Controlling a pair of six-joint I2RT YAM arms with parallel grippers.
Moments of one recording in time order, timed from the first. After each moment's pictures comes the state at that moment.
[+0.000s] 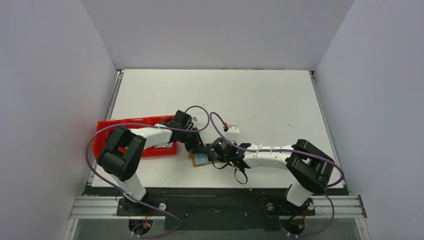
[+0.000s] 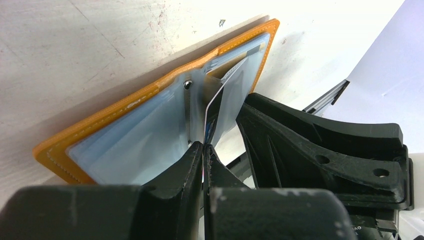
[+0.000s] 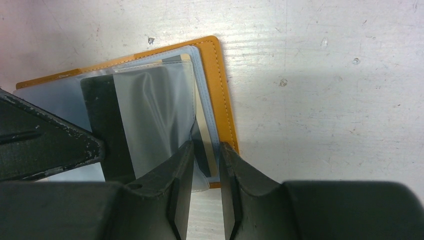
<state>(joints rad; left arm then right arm) -0.52 1.71 0.86 -0.22 0.57 -0.89 1.02 1.62 0.81 -0.22 0.47 0.96</state>
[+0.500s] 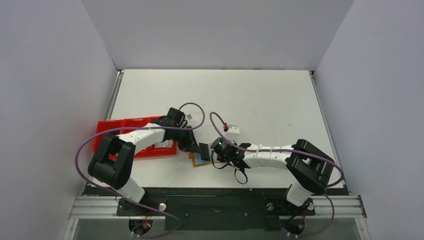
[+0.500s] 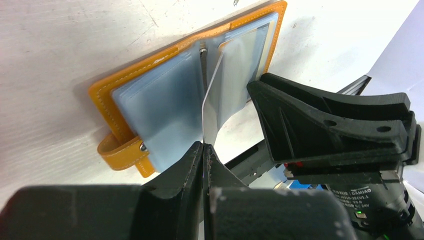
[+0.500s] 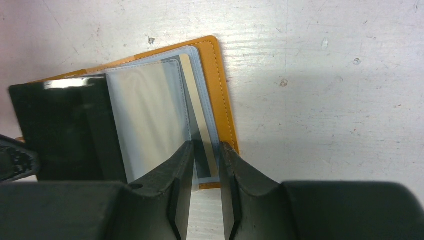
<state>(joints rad) -0.47 1.61 0.87 -0.39 0.53 -0.75 1.02 1.62 0.81 -0.22 0.47 0.96</state>
